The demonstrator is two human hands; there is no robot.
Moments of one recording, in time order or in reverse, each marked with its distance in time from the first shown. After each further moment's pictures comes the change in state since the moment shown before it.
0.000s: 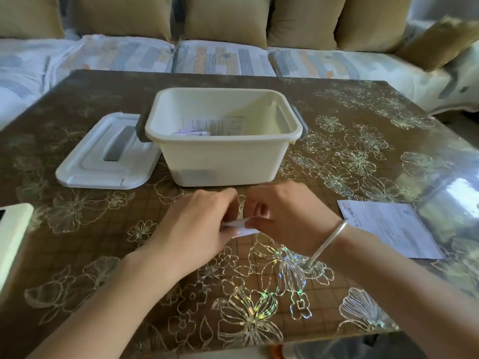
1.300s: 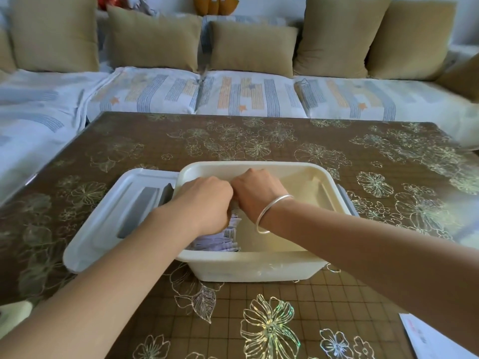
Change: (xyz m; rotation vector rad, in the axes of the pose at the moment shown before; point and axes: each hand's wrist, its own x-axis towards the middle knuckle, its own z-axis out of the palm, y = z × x) left_hand 0.157 -0.082 -0.066 0.339 -0.238 -0.238; right_hand 0.219 0.017 -0.016 -0.381 -0.078 0.032
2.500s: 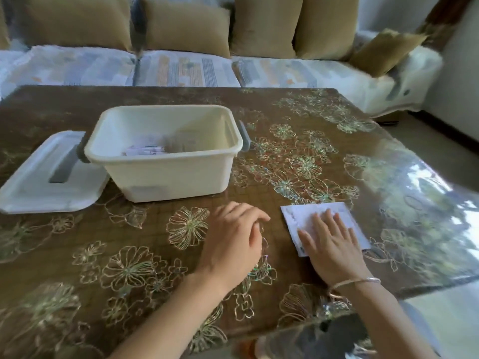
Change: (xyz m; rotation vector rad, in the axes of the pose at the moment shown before) left_hand -0.121 0.182 0.124 -0.610 0.487 0.332; right_hand -0.325 0.083 0.110 0.285 -0.122 0.795
